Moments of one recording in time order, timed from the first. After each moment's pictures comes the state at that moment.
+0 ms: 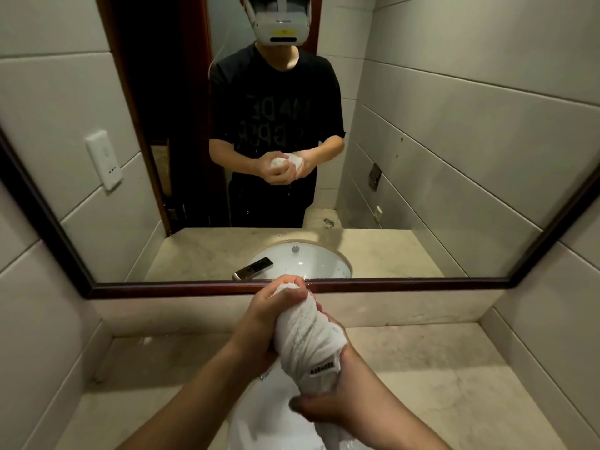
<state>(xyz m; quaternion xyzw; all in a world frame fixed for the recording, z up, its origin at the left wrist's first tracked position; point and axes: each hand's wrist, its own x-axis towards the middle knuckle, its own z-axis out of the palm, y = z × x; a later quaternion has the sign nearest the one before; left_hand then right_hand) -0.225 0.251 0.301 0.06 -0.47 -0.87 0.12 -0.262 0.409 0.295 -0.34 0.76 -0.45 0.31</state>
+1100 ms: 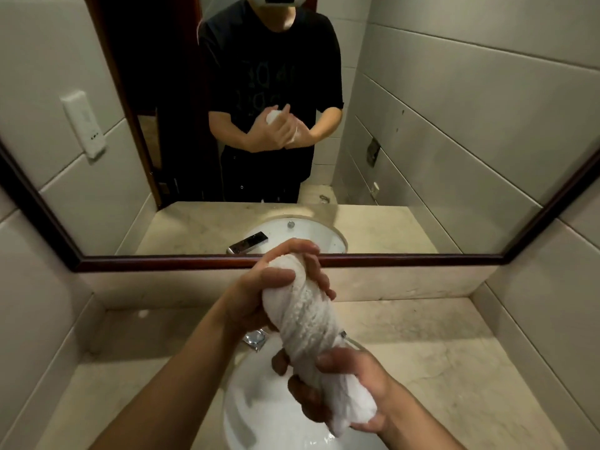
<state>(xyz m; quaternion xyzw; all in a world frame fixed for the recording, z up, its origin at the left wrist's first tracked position) -0.239 0.234 0.296 -0.20 -0.41 -0.89 -0.01 -0.260 0.424 0.288 -0.19 0.35 -0.61 0.68</state>
